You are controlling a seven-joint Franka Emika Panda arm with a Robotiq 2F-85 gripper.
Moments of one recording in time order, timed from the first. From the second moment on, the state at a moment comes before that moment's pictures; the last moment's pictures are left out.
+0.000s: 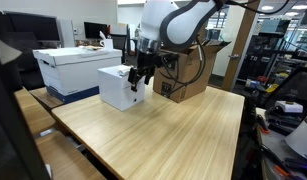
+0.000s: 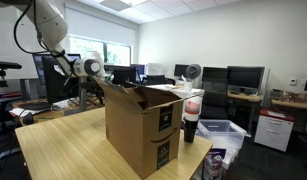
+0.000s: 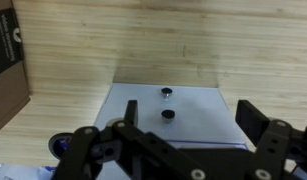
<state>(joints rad) 0.20 0.43 0.05 -1.98 -0.20 2.60 0.43</state>
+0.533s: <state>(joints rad) 0.20 0.47 0.03 -1.97 -0.20 2.60 0.42</state>
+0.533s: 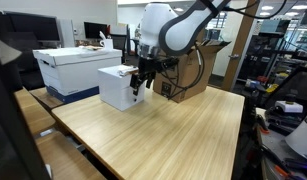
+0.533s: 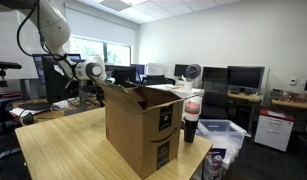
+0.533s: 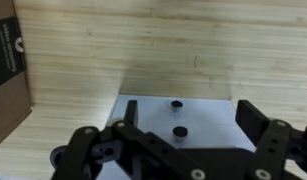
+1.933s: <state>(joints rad) 0.22 0.57 -0.01 -1.87 -0.20 2.61 0.42</state>
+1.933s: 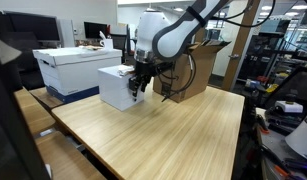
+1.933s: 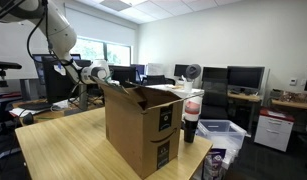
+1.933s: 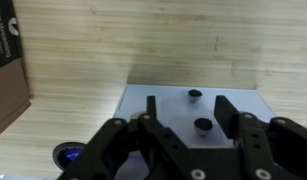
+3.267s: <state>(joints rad) 0.28 0.55 -0.04 -1.89 -0.20 2.61 0.42</state>
